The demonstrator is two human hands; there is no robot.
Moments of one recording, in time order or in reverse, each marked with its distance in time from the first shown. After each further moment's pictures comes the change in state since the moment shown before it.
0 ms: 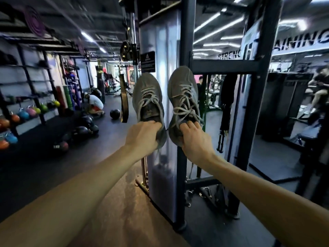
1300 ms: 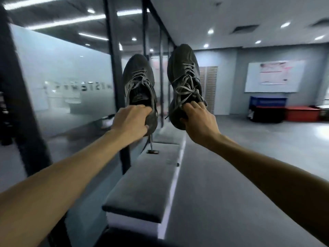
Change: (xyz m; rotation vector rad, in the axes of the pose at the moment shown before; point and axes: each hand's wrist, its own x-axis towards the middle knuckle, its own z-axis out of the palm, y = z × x) left_hand -0.371 0.641 -0.385 -0.620 0.138 0.867; right_hand -0.699 0.071 -0.635 -0.688 0.297 0.718
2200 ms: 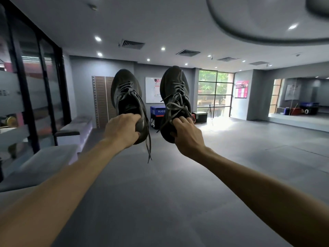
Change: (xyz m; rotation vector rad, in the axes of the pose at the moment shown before) left_hand 0.349 0.543 0.260 -0.385 0.047 0.324; right_hand -0.058 0.629 -0.115 -0.421 0.037 0.364
